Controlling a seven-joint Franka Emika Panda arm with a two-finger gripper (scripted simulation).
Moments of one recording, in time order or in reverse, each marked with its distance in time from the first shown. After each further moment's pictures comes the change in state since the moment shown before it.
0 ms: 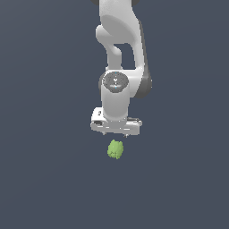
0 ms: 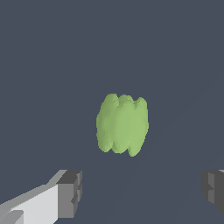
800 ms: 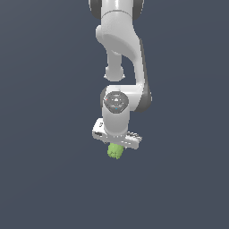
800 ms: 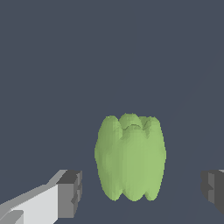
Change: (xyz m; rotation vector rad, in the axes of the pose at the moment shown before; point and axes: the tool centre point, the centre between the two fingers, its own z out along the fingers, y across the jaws) arm 0.028 -0.005 0.043 -0.004 -0.012 0.149
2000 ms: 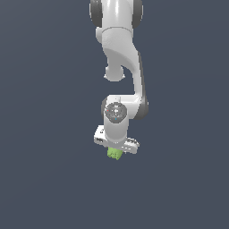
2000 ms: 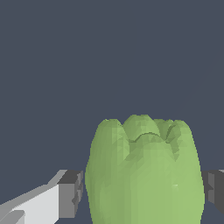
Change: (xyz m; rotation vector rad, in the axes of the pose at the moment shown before) arm 0.004 -0.001 0.045 0.003 0.009 0.005
